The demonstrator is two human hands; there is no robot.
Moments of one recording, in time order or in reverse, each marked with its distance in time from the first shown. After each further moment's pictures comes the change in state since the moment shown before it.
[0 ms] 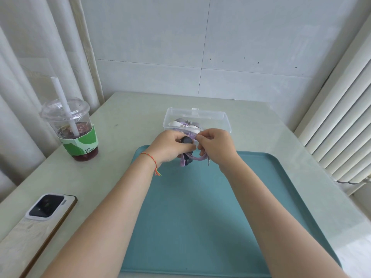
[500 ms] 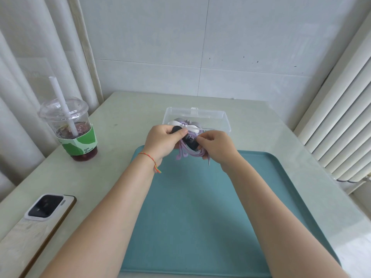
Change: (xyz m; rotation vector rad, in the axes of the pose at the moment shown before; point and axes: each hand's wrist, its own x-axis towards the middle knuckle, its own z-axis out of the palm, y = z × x) left_hand 0.008 -0.004 0.000 -0.256 0.280 -0.009; right_hand 0.005 0.007 -0.002 0.002 -0.073 0.051
